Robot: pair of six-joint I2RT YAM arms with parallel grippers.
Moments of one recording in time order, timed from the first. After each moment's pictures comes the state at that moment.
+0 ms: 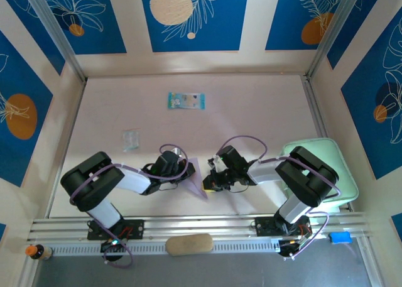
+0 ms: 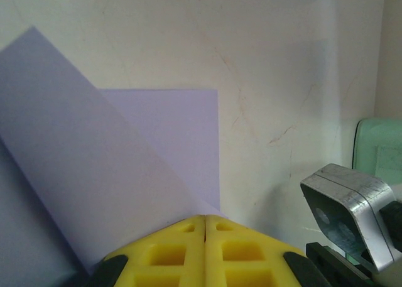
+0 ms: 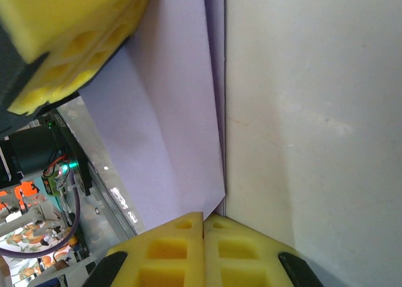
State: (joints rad) left arm -0.82 1.61 0.40 0.58 0.16 -1.18; right arm 0.76 1.60 0.49 0.15 -0.69 0.84
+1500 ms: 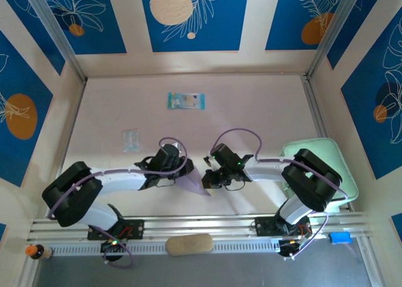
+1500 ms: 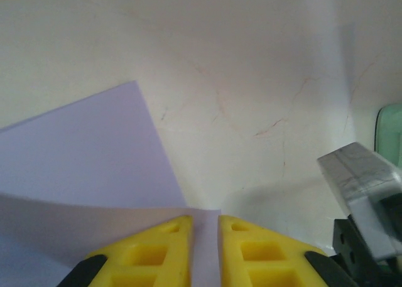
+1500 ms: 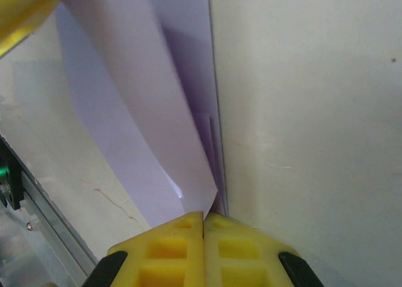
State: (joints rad) left arm -0.82 1.44 0.52 0.18 0.12 -1.05; right arm 0.82 1.56 0.62 -0.13 -0.46 0.67
